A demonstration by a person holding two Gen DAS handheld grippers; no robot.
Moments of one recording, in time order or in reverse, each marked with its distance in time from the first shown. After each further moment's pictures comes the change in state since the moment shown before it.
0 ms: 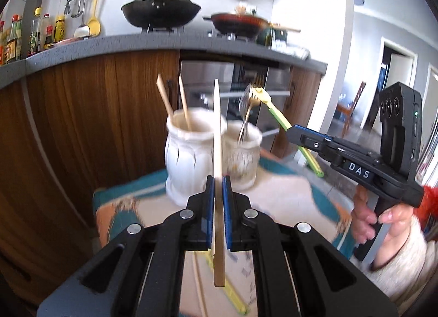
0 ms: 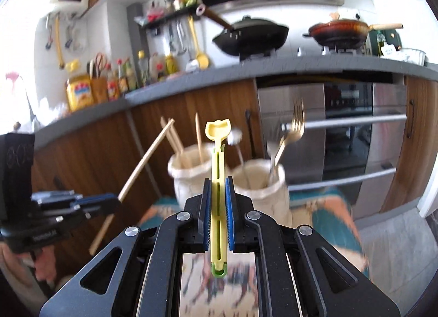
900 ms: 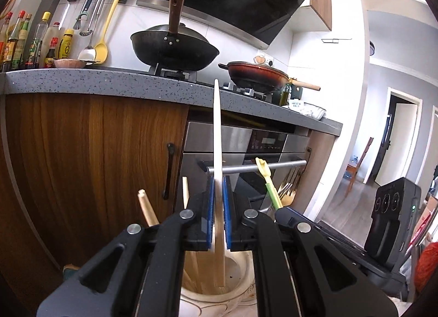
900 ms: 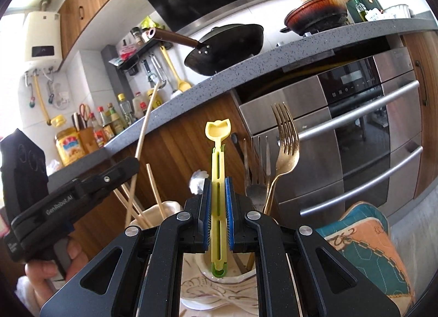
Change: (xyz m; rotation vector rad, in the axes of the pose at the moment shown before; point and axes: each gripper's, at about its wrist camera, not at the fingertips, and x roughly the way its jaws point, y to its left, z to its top) left arm 0.096 0.022 0.078 -0.100 -0.271 0.005; right arm 0.085 -0.065 0.014 0.221 -0.125 0.065
